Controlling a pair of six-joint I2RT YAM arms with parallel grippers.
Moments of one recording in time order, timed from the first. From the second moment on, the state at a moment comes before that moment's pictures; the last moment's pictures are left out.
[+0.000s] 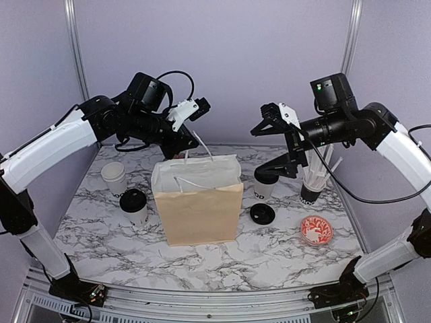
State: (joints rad) left arm -0.83 1.65 1.78 -0.79 0.10 0.28; right arm 0.70 1.33 1.63 -0.90 -0.63 -0.75
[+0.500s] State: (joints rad) left arm -1.22 1.33 1.43 -0.76 0.20 0.09; right arm 0.69 1.32 1.56 -0.87 -0.59 -0.75
